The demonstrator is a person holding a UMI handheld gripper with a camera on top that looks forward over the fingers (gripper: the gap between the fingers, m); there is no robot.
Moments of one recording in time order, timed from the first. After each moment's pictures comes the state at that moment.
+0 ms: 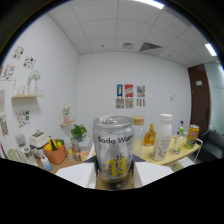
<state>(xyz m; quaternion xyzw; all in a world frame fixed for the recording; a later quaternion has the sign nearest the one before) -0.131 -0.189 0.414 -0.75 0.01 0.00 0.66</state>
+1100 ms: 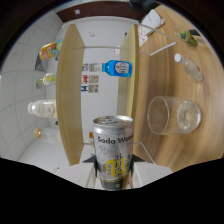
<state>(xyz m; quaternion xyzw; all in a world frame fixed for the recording) -0.052 -0.209 0.215 -0.60 0.45 0.52 0.41</state>
